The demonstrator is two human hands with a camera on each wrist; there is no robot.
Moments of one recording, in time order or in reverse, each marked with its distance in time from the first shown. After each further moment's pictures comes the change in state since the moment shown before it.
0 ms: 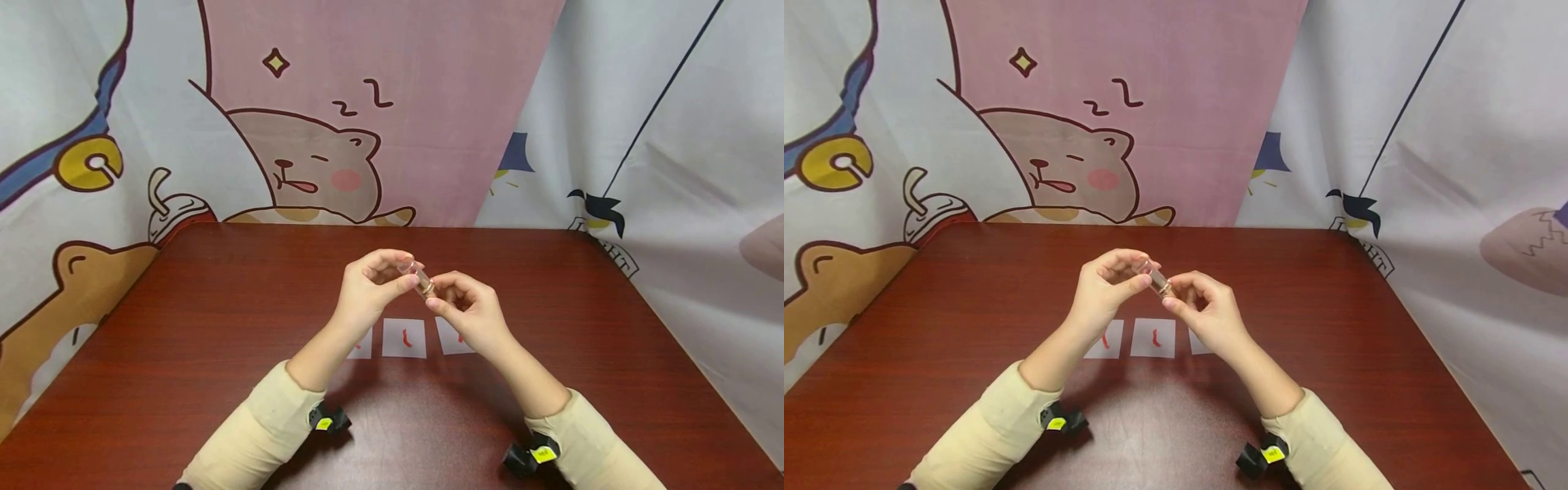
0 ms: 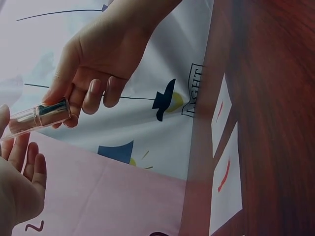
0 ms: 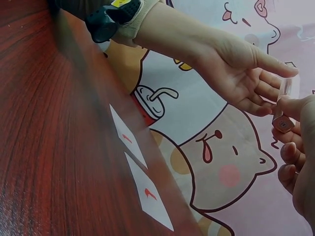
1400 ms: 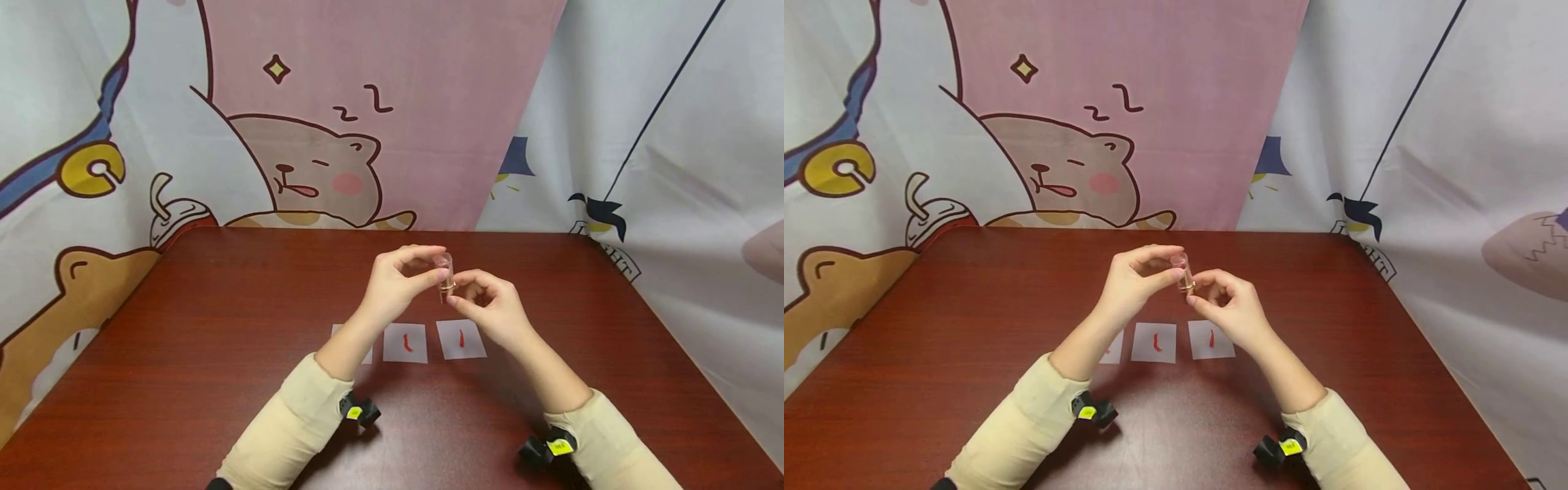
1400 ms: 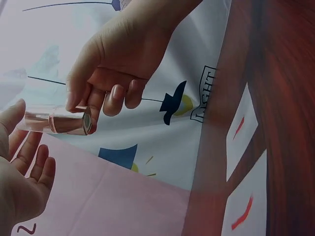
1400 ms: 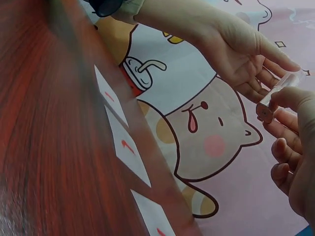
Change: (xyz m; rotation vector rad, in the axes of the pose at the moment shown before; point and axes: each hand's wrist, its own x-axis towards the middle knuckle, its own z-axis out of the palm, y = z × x) left_hand 0.027 -0.014 0.023 0.201 -0.052 0.071; right_hand 0.008 -0.016 -0.027 -0.140 -0.009 0.051
